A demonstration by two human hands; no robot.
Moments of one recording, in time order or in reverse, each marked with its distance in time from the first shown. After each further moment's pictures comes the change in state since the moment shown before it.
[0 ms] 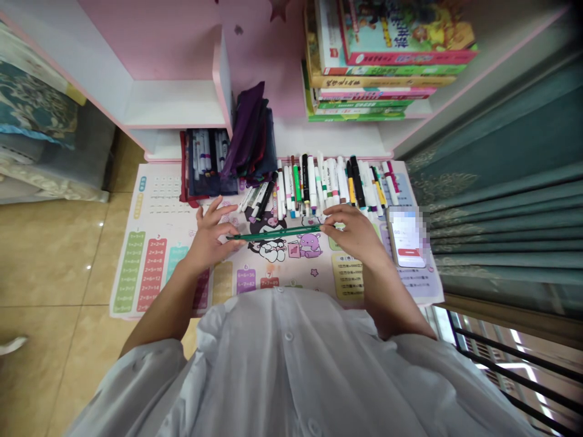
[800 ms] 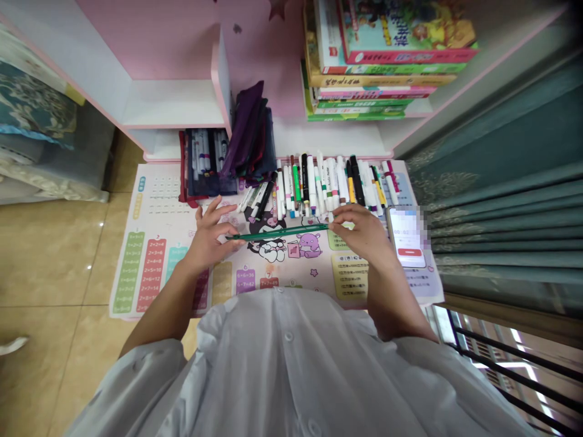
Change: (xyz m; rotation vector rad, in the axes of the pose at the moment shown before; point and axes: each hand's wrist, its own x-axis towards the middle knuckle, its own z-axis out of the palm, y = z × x) left_hand 0.002 0.002 0.000 -0.016 0.015 -0.010; right_hand -0.003 0.012 -0.008 0.023 0.105 0.045
